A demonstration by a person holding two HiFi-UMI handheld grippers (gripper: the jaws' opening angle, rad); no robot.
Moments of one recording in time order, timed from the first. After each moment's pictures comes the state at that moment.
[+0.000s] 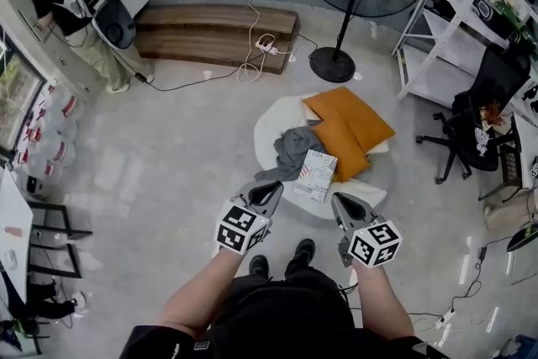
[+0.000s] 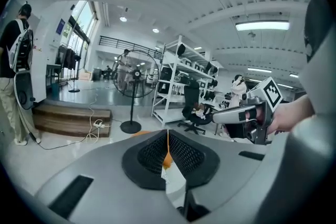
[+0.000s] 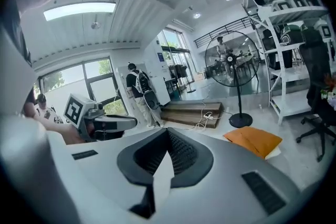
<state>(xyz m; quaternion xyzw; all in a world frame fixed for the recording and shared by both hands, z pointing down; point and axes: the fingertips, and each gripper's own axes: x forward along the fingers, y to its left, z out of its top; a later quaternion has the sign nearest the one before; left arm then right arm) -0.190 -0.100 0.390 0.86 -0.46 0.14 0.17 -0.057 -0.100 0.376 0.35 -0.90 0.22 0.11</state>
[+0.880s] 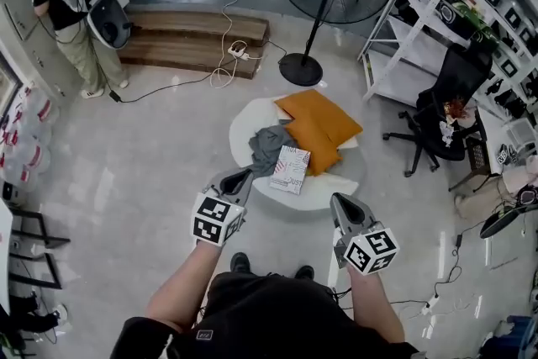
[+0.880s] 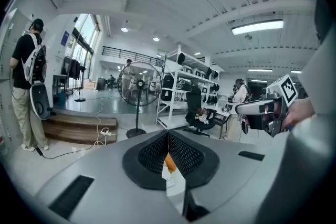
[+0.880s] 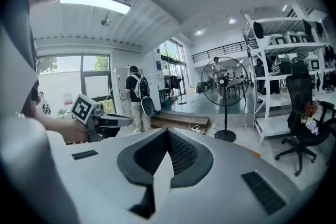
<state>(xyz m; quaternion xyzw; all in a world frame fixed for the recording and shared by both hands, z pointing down) -0.234 -0.032 0.347 0.85 -0.49 0.12 0.13 -0.032 0.002 0.307 0.42 -0.89 0.13 0.10</state>
